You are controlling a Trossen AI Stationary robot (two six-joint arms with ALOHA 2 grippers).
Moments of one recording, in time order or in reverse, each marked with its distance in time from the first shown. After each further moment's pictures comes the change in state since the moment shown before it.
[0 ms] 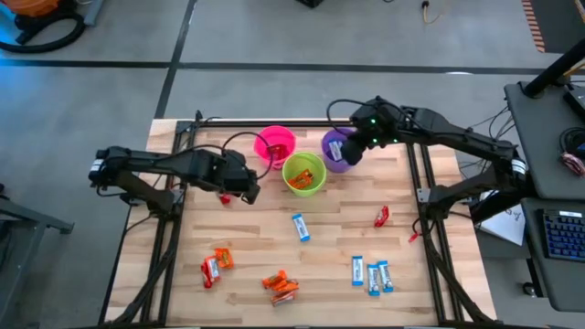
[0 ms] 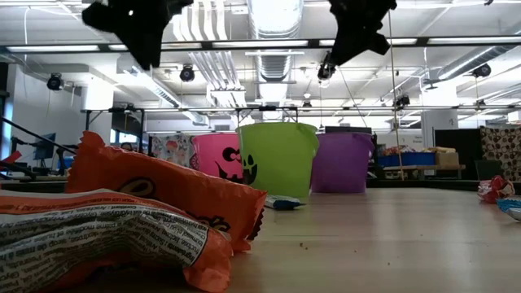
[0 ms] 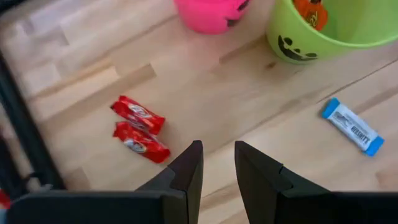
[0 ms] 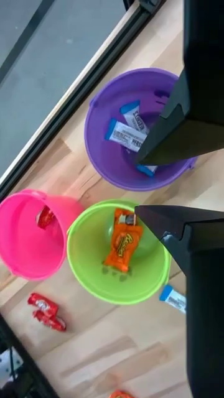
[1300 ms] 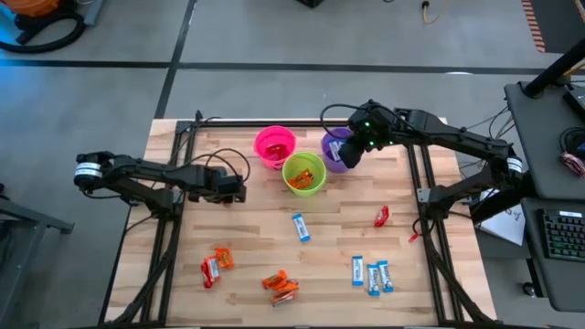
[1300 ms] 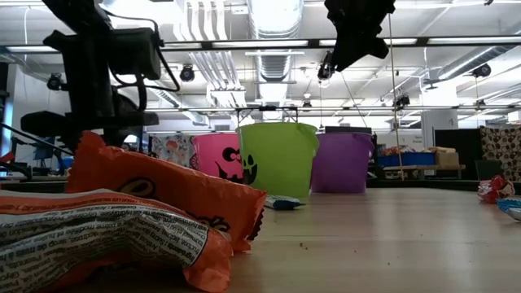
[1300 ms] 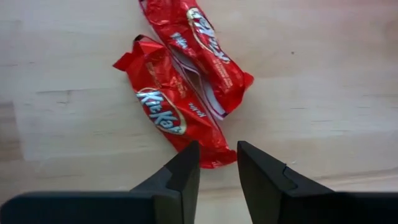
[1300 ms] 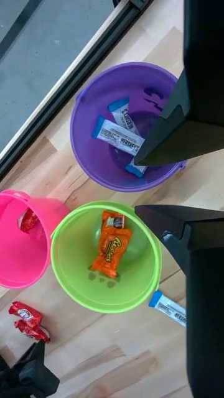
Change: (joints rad) left arm 0.185 -0.156 -0.762 0.562 0.170 -0.266; right arm 0.011 0.034 -0.003 -0.026 0.001 0.008
